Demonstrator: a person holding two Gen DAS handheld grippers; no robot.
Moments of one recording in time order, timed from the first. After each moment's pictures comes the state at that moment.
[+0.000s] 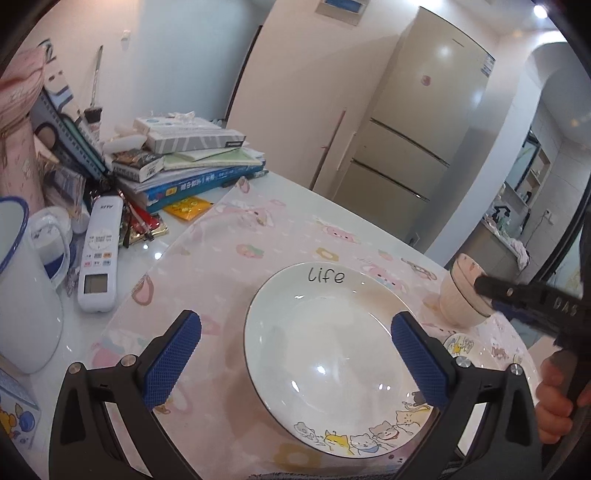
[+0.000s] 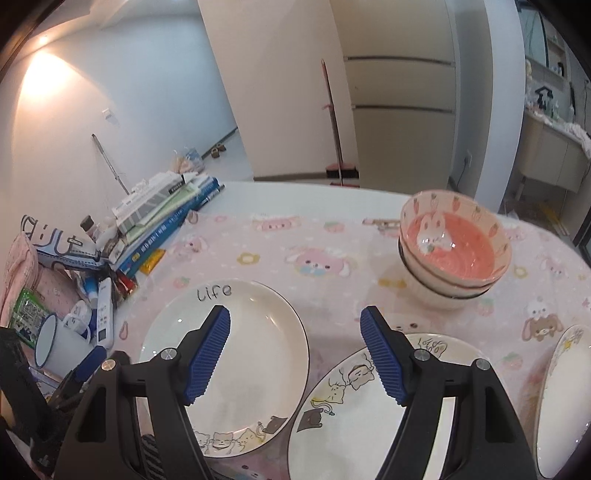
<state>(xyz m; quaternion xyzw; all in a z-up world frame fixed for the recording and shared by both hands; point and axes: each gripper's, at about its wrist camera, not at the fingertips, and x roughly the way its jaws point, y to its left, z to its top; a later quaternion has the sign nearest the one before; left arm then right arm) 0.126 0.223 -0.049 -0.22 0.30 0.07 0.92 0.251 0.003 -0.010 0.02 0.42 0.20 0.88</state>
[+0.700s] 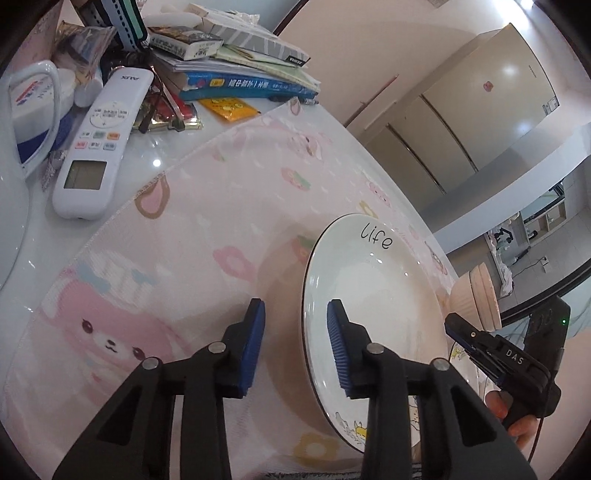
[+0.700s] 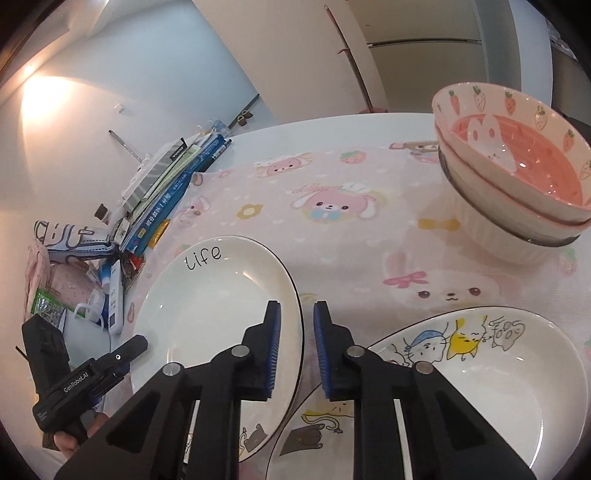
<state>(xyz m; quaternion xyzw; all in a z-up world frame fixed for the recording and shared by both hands) 0.139 0.264 -0.107 -0.36 0.40 0.06 0.84 0.295 -0.004 -0.090 0.09 0.50 0.28 0.82</state>
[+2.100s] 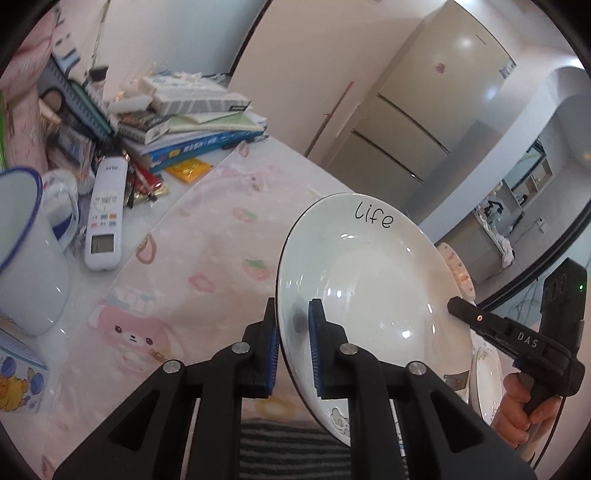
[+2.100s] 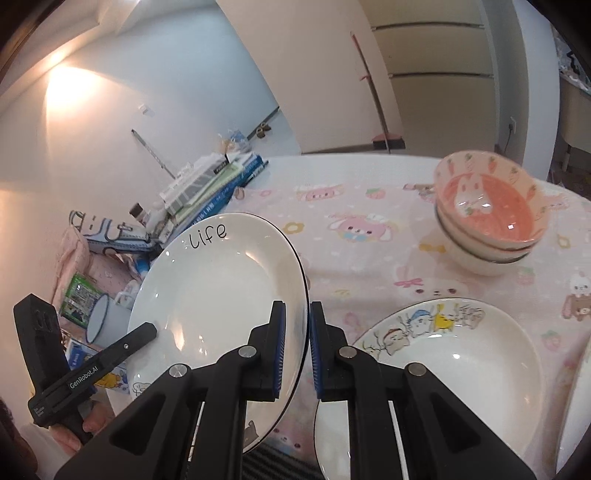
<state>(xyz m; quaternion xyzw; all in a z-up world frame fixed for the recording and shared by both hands) 0.111 0.221 -0.020 -0.27 0.37 0.04 0.89 0.240 -0.022 -0.008 0.07 0.45 0.30 0.84</state>
